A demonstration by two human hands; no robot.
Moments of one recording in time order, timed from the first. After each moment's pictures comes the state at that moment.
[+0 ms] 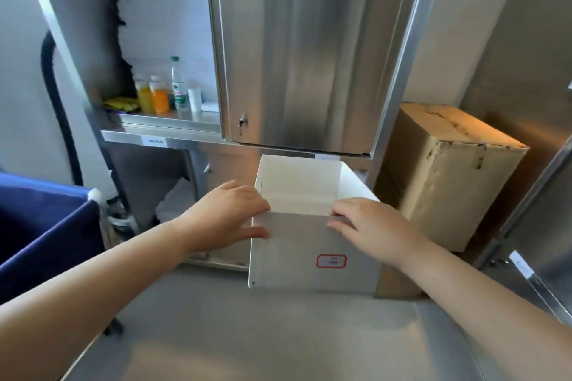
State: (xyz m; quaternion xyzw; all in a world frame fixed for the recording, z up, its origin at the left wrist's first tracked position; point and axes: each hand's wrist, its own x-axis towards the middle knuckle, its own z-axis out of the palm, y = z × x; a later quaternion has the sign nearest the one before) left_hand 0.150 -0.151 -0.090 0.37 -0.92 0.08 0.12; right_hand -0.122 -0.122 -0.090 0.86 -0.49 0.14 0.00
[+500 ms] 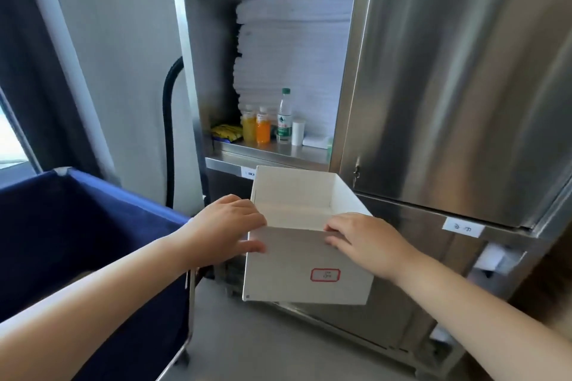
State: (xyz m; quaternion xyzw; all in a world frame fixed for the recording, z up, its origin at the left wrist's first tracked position) left_hand 0.422 -0.267 -0.090 0.48 -0.86 0.15 0.12; right_hand 0.149 -0.319 -0.094 0.92 -0.37 0.14 0.00
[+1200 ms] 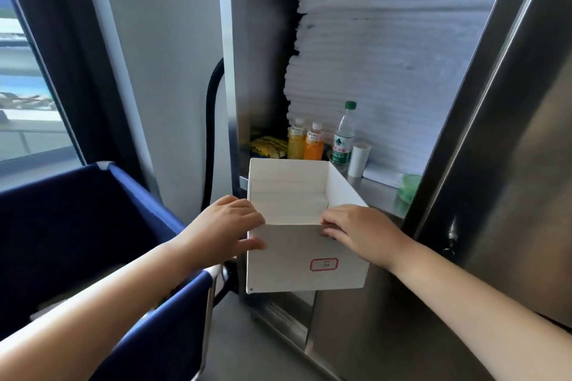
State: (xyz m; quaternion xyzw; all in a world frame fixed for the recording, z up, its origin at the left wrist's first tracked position) left_hand 0.536 -0.452 -0.101 0.57 -0.79 0.18 0.14; right_hand 0.293 -0.572 -0.088 0.97 -0.23 0.11 -0.02
